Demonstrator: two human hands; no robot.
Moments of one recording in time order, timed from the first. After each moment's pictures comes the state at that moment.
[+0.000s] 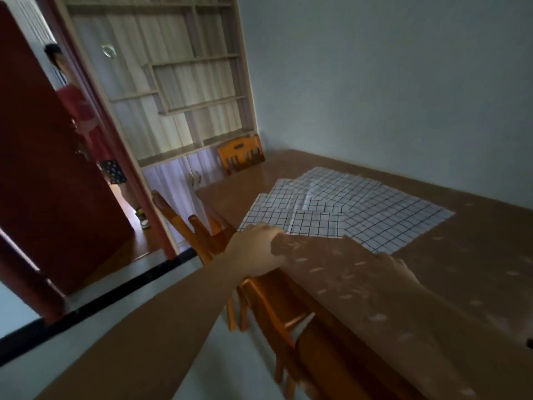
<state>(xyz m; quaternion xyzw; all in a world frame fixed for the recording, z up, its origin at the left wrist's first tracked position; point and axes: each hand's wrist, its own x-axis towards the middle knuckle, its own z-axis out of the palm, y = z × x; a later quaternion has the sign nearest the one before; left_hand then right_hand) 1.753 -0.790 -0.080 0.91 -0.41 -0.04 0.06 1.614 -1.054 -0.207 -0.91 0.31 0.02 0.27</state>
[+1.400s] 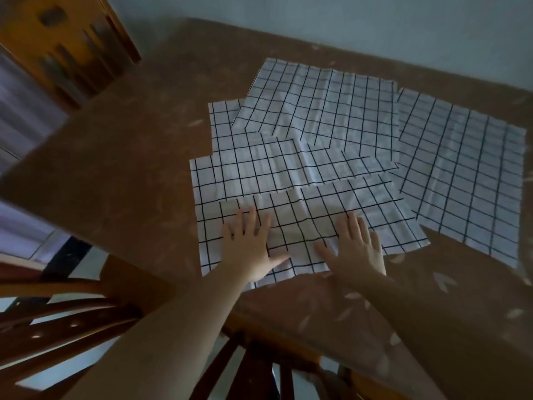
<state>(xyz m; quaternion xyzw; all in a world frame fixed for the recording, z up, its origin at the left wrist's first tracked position) 2.269 -0.993 -0.395 0.81 -0.54 -0.19 -0.09 2.071 -1.091 -0.394 -0.84 0.52 0.09 0.13</state>
